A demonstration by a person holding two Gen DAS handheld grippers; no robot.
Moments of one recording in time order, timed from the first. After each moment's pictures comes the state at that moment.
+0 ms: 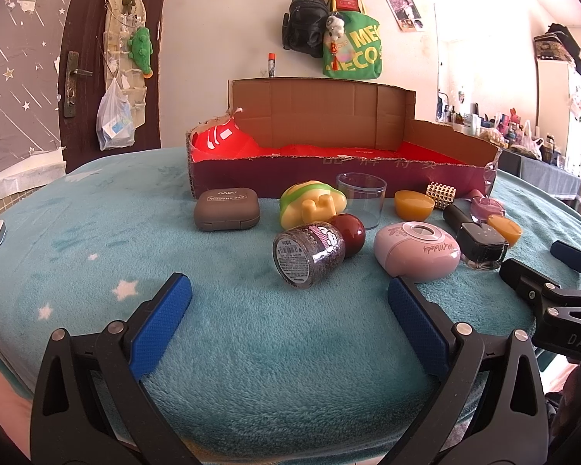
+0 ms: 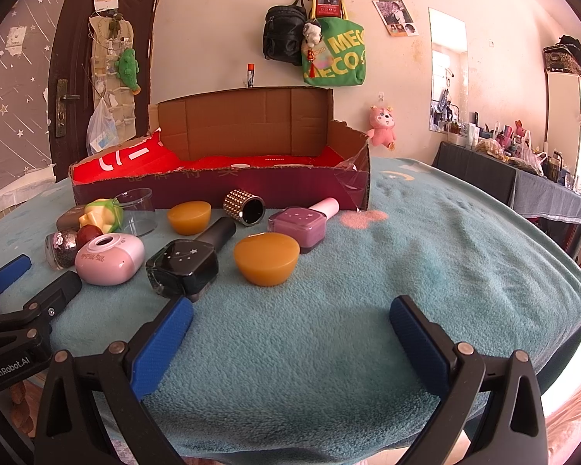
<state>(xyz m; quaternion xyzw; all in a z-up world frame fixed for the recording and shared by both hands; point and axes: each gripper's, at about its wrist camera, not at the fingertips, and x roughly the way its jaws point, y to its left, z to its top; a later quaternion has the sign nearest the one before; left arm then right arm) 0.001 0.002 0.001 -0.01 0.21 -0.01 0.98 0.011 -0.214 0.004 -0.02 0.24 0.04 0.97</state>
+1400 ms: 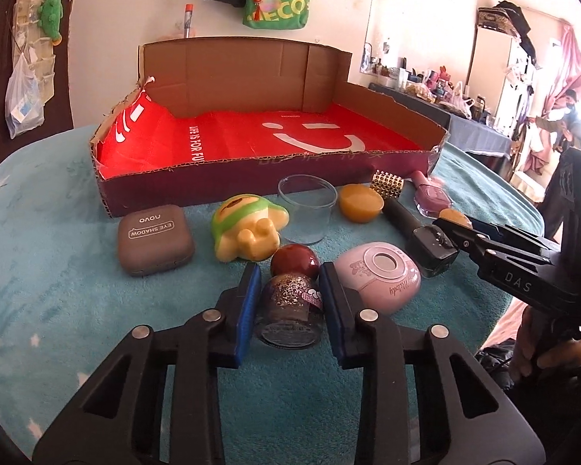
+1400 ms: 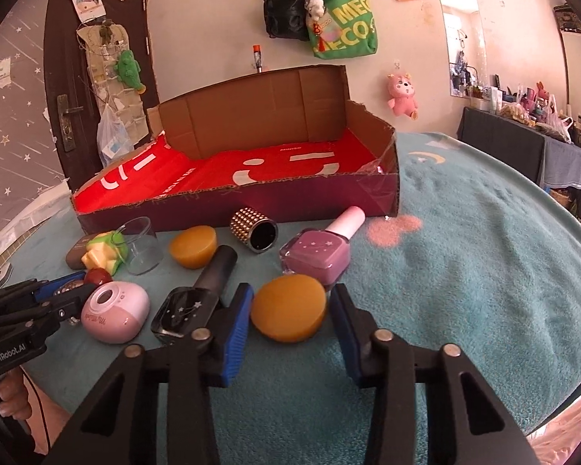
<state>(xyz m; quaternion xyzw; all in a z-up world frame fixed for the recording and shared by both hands) 0.049 0.010 0.030 0.00 0.31 -0.18 0.93 0.053 -0.221 0.021 0.03 0.29 0.10 0.95</state>
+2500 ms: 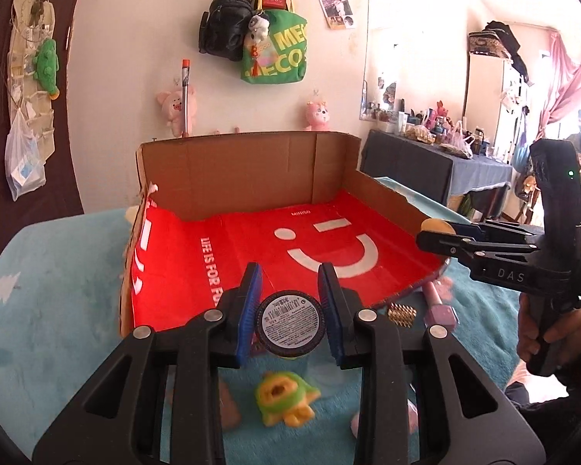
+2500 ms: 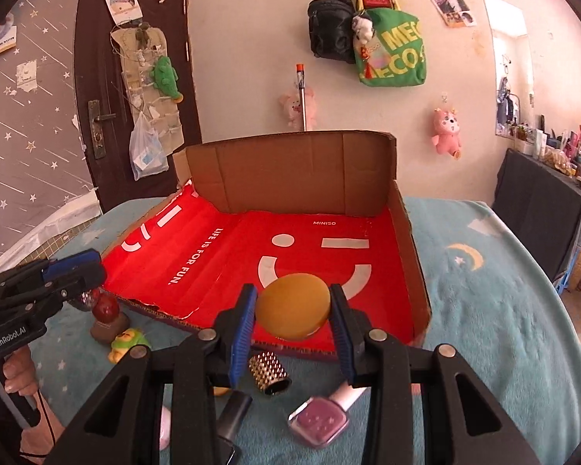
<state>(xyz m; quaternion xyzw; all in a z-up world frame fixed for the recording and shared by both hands) 0.116 0.012 0.122 0.02 0.24 -0.18 0.95 0.141 -0.219 0.114 0.00 0.28 0.17 0.95</state>
